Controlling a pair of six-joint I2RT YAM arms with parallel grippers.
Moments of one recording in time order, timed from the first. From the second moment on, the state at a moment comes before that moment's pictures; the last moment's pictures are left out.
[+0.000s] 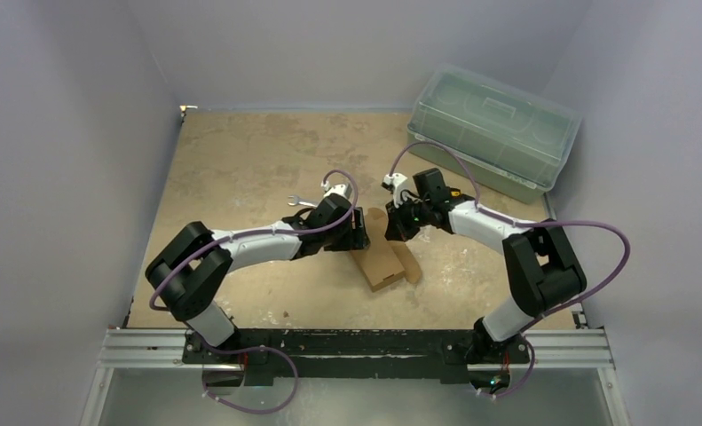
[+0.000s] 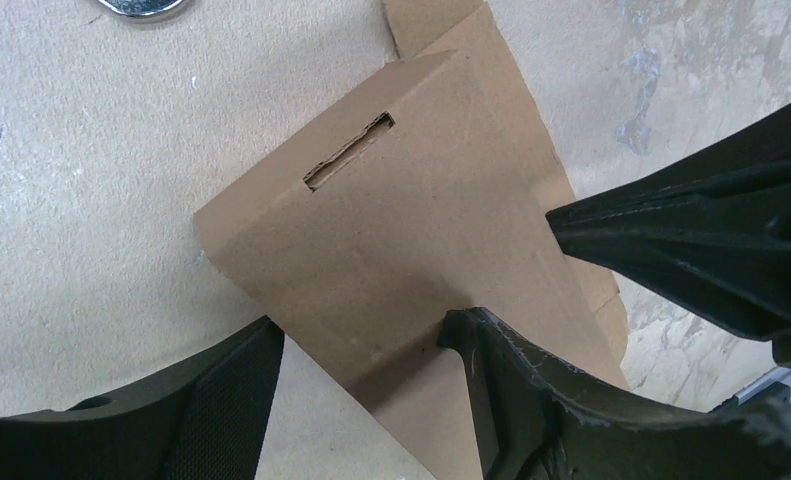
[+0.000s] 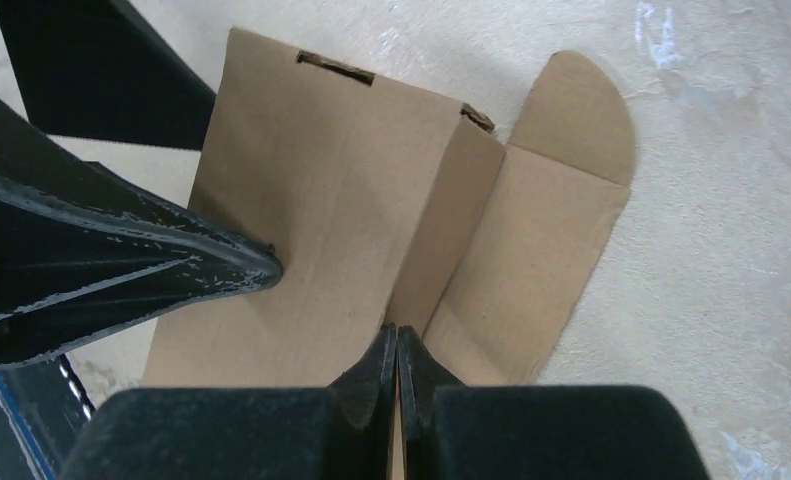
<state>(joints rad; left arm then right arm) -0.82 1.63 0.87 -0.06 -0.08 -0.80 0.41 1.58 0.86 -0.22 -0.53 -0.11</state>
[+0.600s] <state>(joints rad) -0.72 1.63 0.90 -0.13 0.05 -0.61 0.49 1.68 0.91 -0.31 -0.67 -0.11</state>
